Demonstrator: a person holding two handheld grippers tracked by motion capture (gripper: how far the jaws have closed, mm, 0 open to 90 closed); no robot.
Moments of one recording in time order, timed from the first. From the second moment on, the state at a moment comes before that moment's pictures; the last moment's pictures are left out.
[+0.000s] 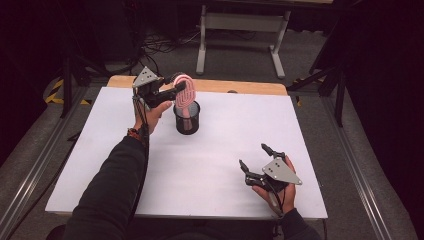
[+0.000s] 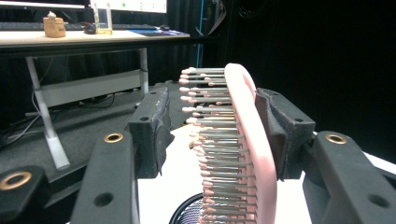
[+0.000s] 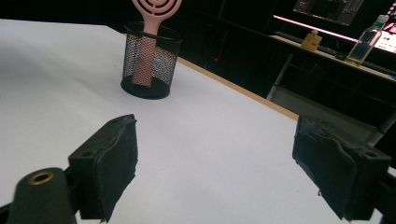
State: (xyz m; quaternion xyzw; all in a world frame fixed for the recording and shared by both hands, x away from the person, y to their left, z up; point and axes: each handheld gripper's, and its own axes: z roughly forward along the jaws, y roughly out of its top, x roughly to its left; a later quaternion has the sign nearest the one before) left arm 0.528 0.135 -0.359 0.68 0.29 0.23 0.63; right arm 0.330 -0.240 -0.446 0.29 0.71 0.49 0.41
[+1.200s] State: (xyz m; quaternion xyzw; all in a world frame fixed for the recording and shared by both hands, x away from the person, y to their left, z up) left arm 0.531 0.146 -0.356 0.70 0.30 0.27 0.59; right arm 0.330 -0.242 -0.447 0.29 0.72 0.49 0.41
